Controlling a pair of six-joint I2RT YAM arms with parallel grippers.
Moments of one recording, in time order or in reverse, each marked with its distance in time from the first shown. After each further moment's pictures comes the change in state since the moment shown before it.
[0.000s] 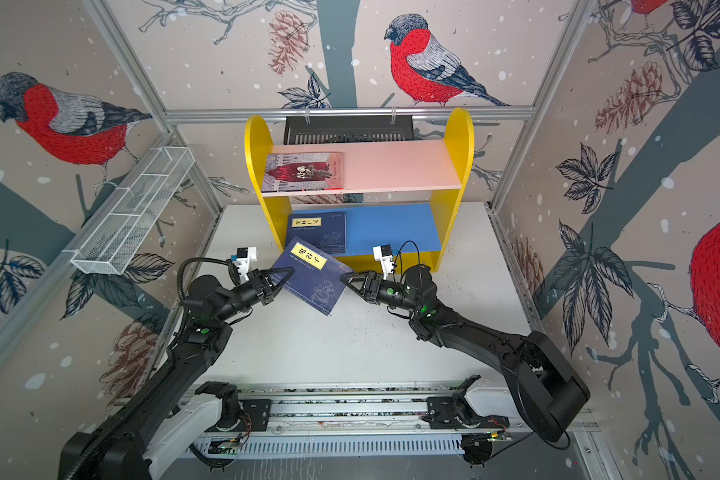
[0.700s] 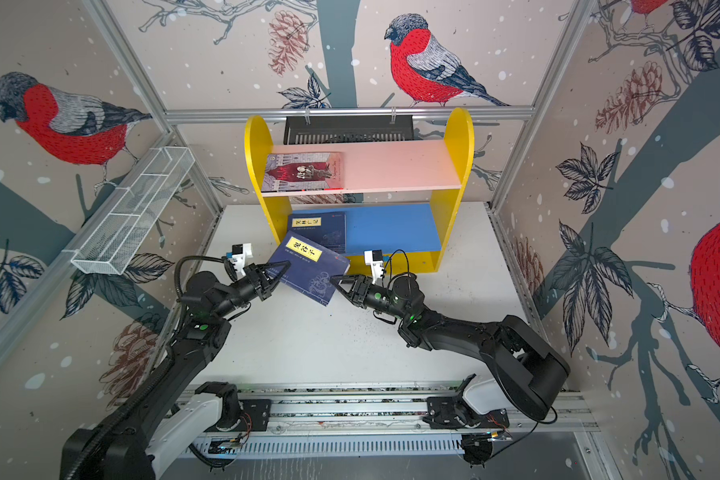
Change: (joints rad) left arm 0.037 0.019 0.020 0.001 -0.027 -0.051; right arm 0.104 0.129 -0.016 0.219 0.161 0.080
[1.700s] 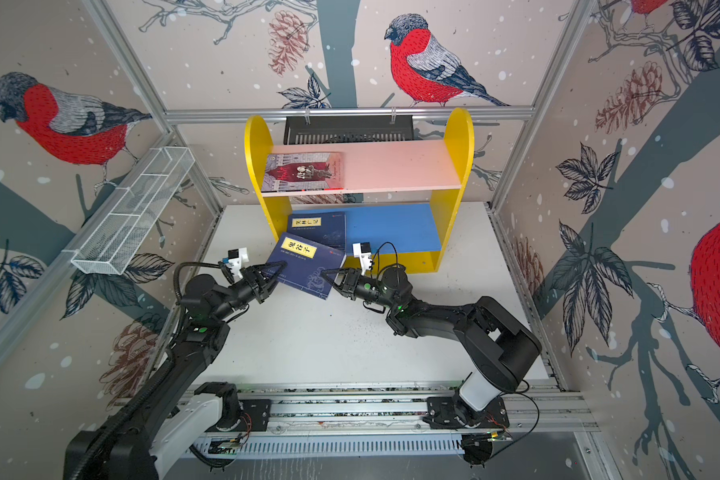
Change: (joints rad) left arm 0.032 -0.014 -0.034 -0.010 -0.026 -0.053; right arm -0.028 0.162 0.132 0.067 -0.076 0.031
